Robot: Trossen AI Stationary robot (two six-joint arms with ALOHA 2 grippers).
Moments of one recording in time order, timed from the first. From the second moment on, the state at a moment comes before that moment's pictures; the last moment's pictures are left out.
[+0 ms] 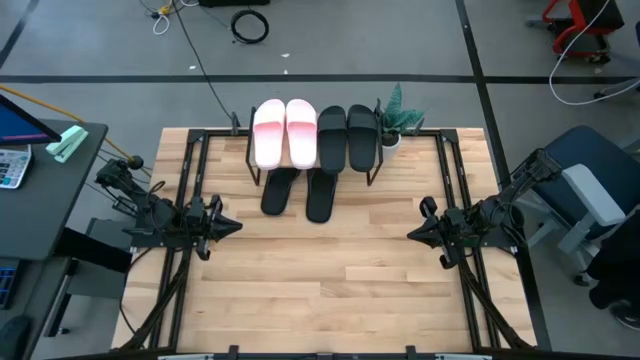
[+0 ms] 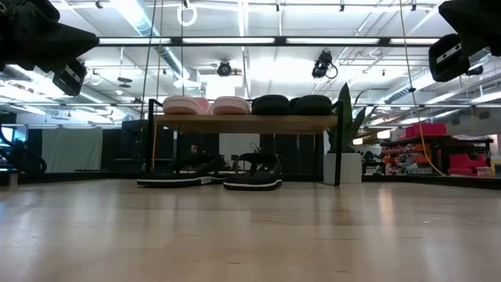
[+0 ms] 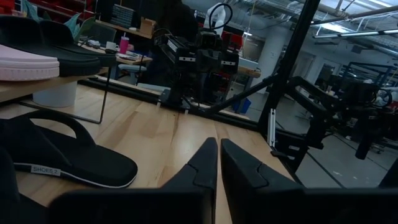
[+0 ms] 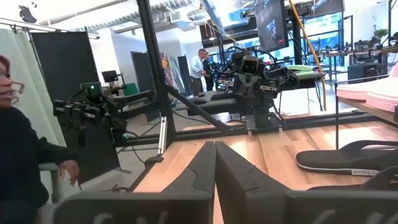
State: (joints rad) left arm -0.65 0.02 0.01 0.11 -0.66 -0.28; right arm 0.63 0.25 0.02 0.41 0.43 0.14
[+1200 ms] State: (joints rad) left arm -0.65 0.02 0.01 0.11 -0.66 -0.28; right arm 0.63 0.25 0.02 0.41 0.43 0.14
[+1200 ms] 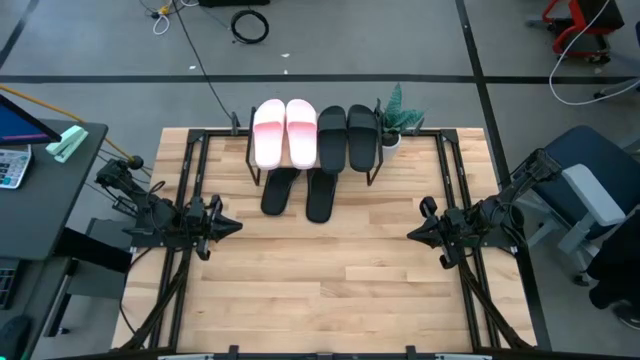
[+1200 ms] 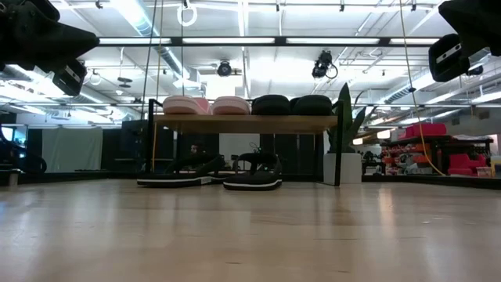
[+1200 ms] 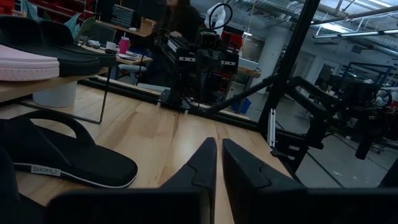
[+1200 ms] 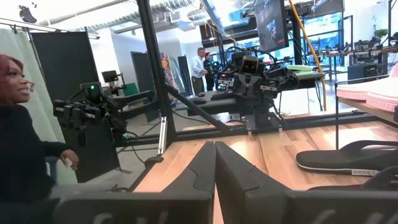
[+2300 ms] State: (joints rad) left arm -0.65 0.02 0.01 0.11 -0.66 -0.28; right arm 0.63 0.25 0.02 0.41 0.43 0.14
